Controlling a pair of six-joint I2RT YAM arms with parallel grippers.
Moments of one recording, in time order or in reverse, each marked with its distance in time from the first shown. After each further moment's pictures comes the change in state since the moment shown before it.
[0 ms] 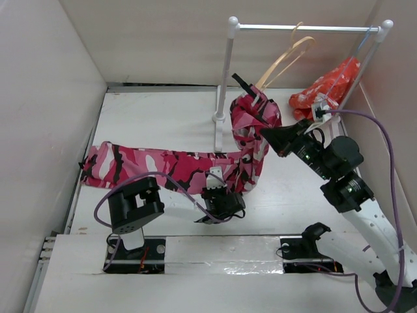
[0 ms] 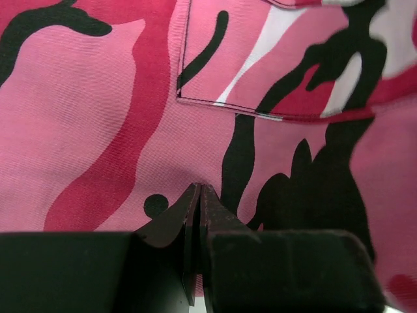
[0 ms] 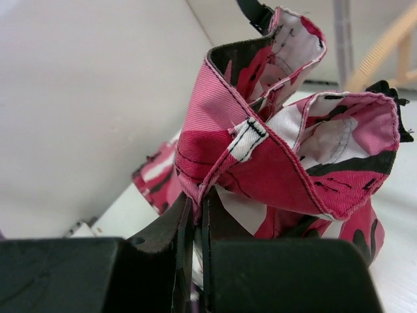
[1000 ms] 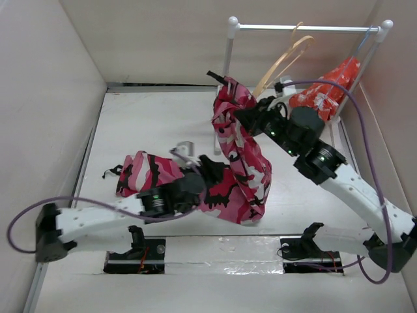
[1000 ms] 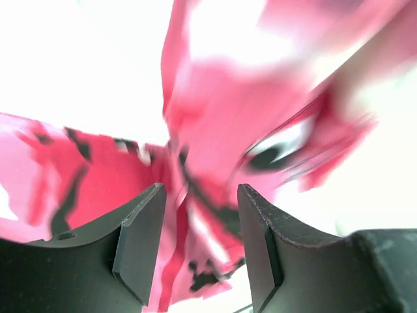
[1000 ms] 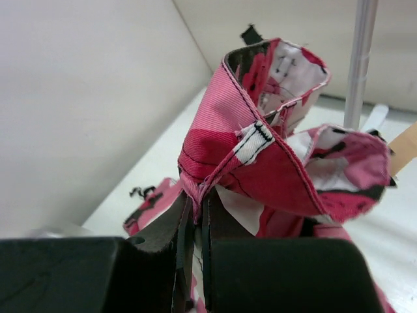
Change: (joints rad) left arm -0.001 -0.595 0.011 0.099 0.078 0.269; right arm 0.244 0.354 0.360 -0.072 0.296 -0.120
